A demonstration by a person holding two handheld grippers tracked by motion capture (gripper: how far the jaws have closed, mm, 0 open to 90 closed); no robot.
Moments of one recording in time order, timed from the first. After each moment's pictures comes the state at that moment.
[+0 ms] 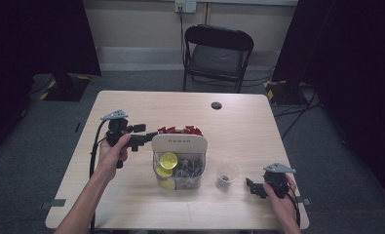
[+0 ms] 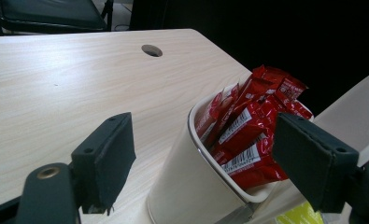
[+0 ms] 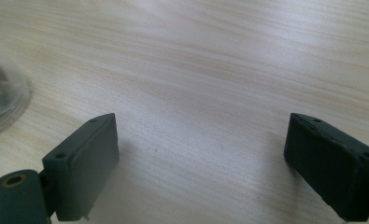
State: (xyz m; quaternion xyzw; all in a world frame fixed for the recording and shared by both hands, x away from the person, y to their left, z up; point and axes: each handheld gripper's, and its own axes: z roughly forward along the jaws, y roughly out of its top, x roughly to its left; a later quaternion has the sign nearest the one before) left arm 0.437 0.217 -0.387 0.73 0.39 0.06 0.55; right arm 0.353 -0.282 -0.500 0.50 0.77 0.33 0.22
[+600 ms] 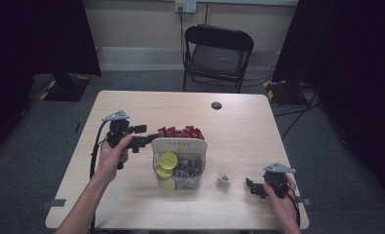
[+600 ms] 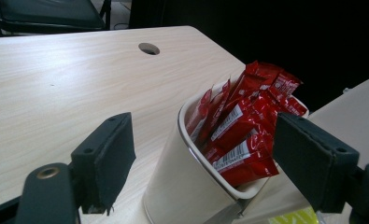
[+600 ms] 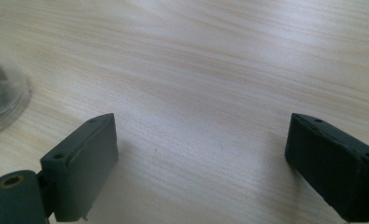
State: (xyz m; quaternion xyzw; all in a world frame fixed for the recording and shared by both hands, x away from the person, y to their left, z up) left arm 0.431 0.212 -0.383 0.74 0.39 0.06 0.55; right arm 0.353 -0.283 -0.501 0.50 0.77 0.33 0.22
